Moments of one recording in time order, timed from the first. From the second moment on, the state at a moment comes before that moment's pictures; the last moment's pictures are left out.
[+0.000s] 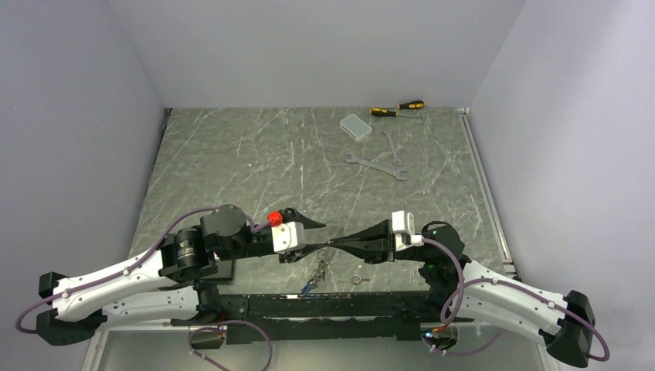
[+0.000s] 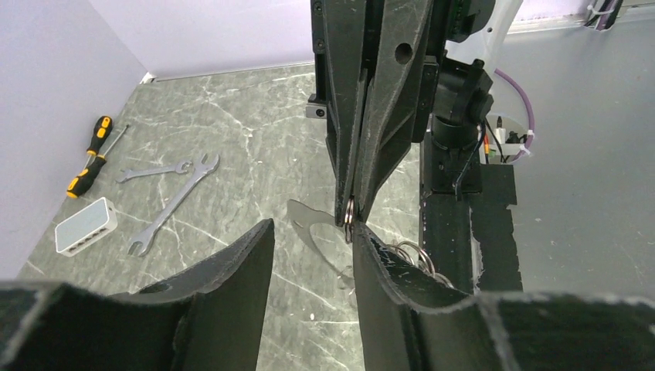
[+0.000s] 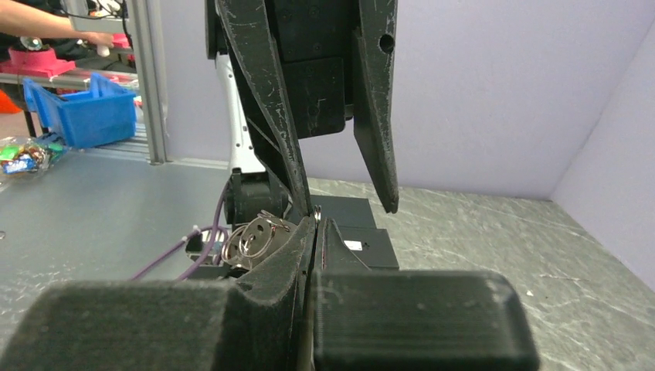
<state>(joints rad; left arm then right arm) -1.23 0.78 0.91 -0.21 0.15 0.25 1.00 0.64 0.37 0.69 -0.54 0.06</state>
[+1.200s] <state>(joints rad) -1.20 0.91 1.06 -0.48 0.16 0.32 1.00 0.62 0.68 0.12 -0.41 -0.07</state>
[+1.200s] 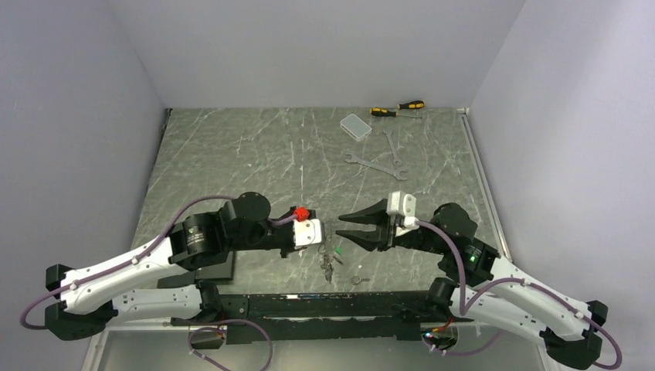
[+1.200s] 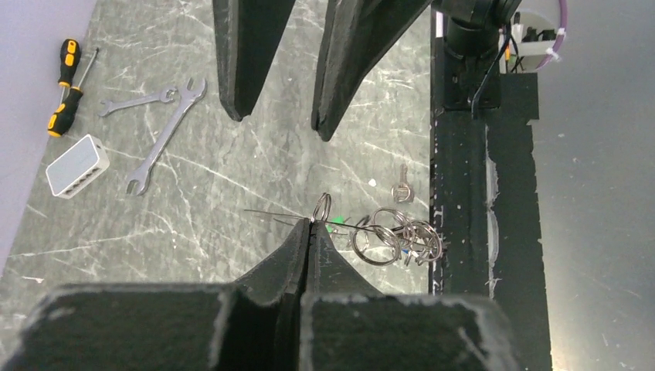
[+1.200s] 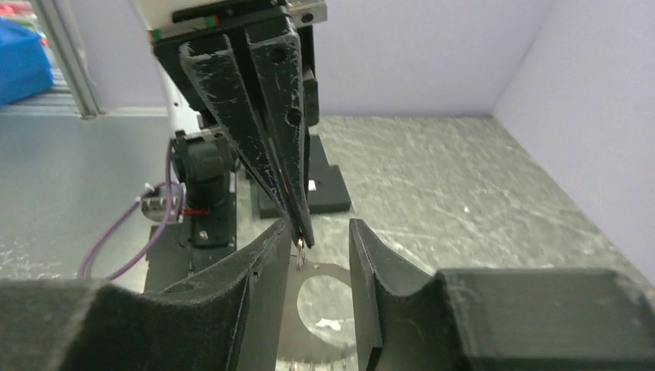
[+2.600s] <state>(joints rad) -1.16 1.03 1.17 -0.62 0.16 0.38 1.00 0.81 0.80 -0.20 -0.40 -0.19</state>
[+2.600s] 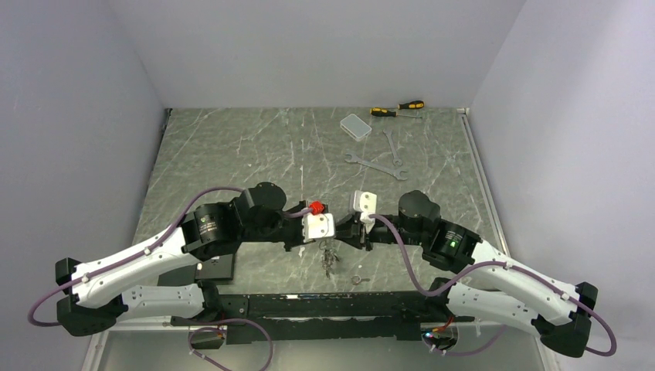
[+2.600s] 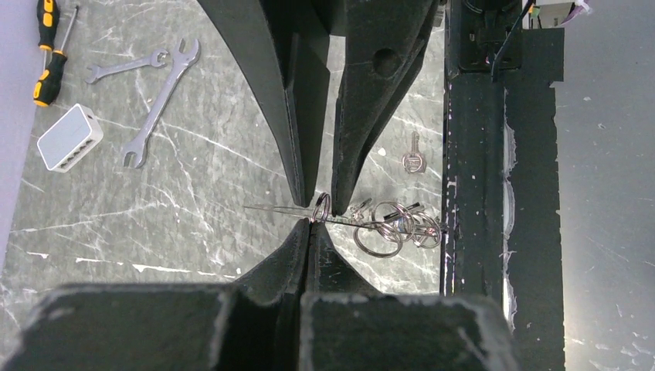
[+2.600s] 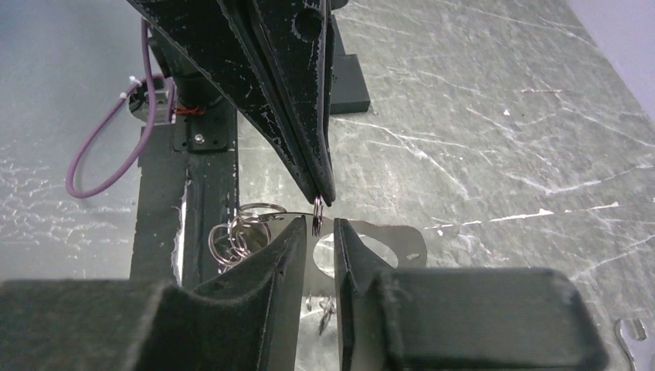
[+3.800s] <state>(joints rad) -1.15 0.70 0.96 -0.37 0.19 0.26 1.00 0.57 0.44 0.41 -0.41 -0.09</state>
